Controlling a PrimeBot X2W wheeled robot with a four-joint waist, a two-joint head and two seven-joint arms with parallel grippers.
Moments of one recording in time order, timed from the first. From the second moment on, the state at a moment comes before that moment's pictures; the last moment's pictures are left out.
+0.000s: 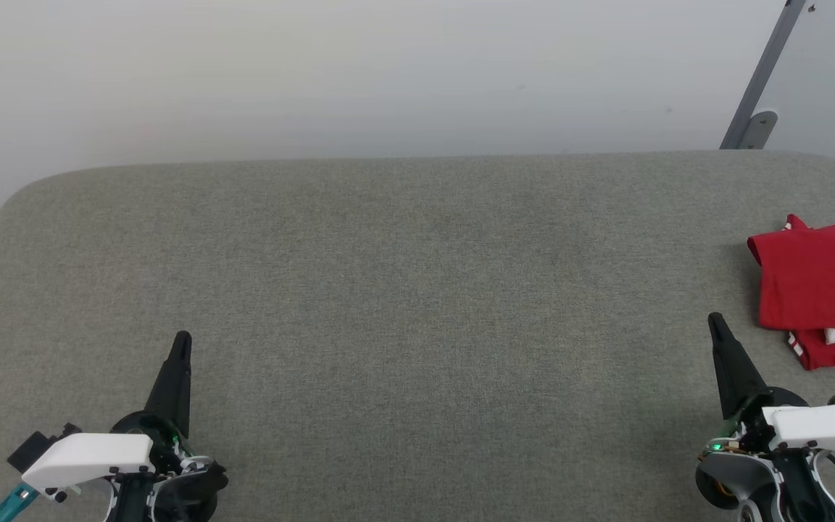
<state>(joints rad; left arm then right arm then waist) -0.10 0.05 0.11 0.25 -1.61 -0.13 0.11 -0.11 -0.05 -0.11 0.24 1.61 0.13 0.11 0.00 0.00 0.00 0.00</state>
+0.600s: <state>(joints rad) -0.10 0.05 0.11 0.25 -1.61 -0.13 0.11 -0.11 -0.05 -0.11 0.24 1.61 0.13 0.11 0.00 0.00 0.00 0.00</state>
